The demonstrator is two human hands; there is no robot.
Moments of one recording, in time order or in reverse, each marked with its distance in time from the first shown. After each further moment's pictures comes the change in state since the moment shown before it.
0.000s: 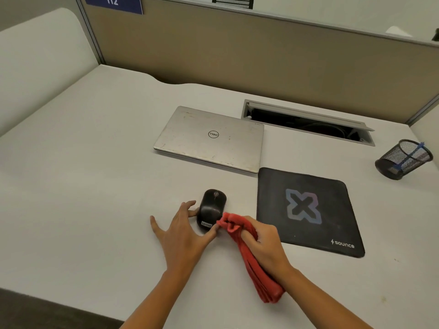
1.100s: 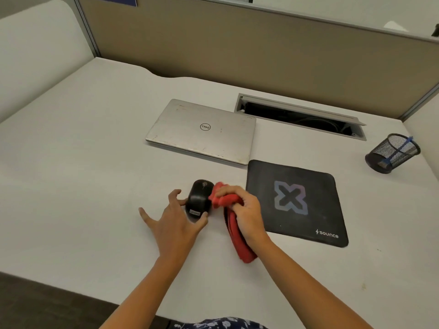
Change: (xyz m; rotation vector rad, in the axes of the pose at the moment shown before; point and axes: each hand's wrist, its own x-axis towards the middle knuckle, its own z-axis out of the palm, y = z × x) left_hand -0.008 0.025 -0.002 0.115 -0.003 -0.089; right_hand 0.030 -0.015 0.003 0.351 0.085 0.078
